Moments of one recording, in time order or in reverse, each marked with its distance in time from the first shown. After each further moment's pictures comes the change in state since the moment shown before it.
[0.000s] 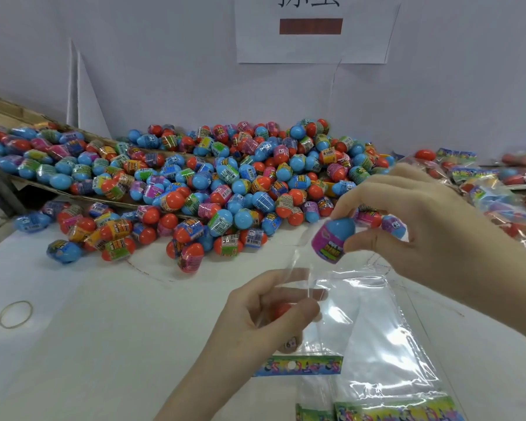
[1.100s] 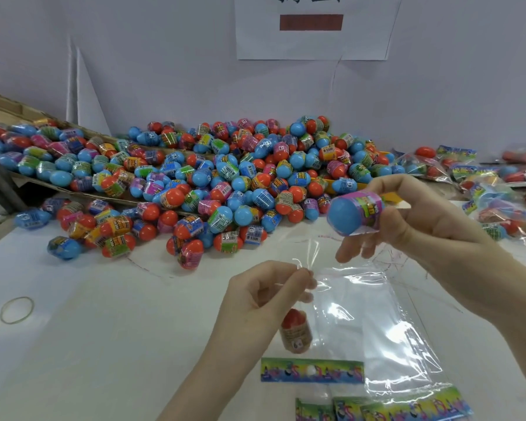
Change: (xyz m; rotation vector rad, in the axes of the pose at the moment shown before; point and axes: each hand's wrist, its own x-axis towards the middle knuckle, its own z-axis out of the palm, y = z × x) left_hand 0.008 0.004 0.009 0.052 0.144 0.054; right_hand -0.019 0.009 0.017 1.084 0.004 0.122
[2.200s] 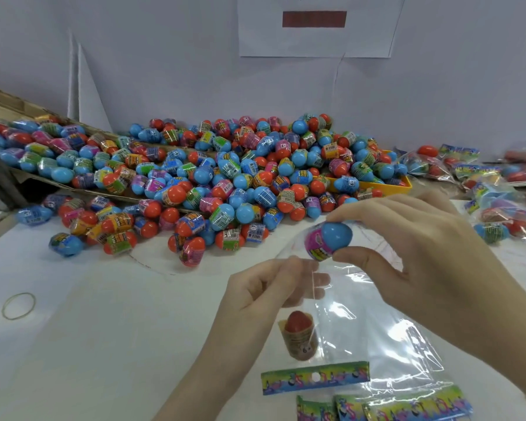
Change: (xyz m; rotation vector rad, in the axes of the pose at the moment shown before) left_hand -0.004 0.004 -0.001 -0.075 -0.049 0.001; right_hand -0.004 -0.009 0.021 -1.229 0.154 -0.273
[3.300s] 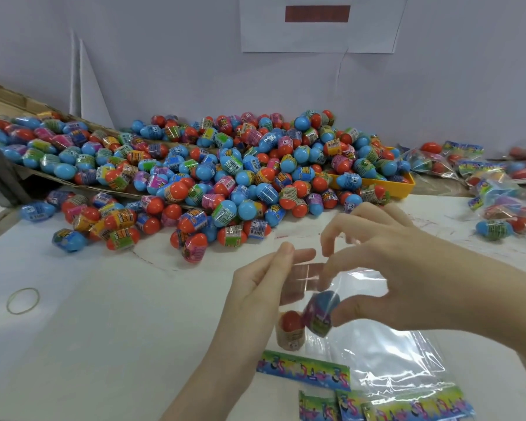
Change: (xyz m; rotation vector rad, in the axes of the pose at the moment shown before) left_hand 0.006 -0.007 0.005 -0.025 0.093 -0.072; right_hand 0.011 0.011 0.006 0.152 -0.603 -0.104
